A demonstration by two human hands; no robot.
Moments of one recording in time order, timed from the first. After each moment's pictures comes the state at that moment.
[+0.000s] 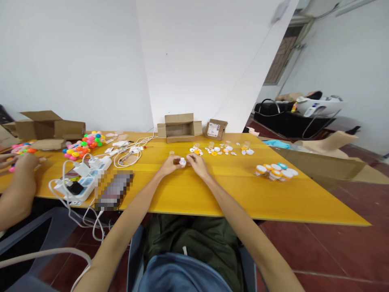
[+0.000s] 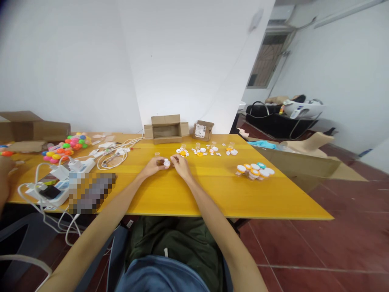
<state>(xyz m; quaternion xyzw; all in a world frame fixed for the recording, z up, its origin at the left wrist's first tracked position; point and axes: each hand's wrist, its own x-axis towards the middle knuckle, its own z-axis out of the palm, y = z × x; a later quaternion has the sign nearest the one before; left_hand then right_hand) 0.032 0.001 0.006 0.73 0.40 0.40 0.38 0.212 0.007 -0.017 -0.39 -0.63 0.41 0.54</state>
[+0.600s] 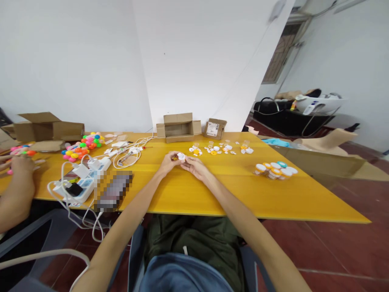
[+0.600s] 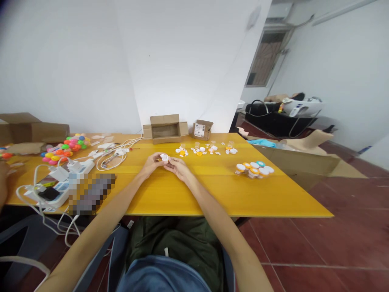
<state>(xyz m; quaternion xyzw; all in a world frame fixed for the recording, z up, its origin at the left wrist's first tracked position) 0.036 -0.003 0.011 0.65 0.42 0.49 0.41 0.202 -0.005 -0.011 -0.29 -0.42 0.70 0.50</state>
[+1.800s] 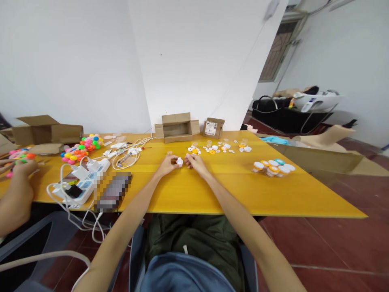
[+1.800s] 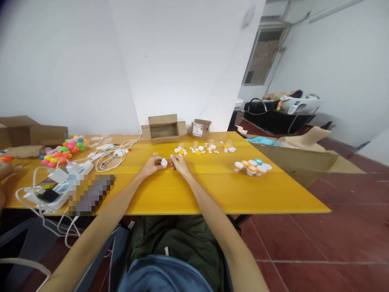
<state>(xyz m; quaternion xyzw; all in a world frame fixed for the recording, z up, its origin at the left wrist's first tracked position) 0.026 0.010 0.000 0.74 0.43 0.40 0.33 0.207 -0.002 0.001 -0.45 -0.53 0.51 0.50</state>
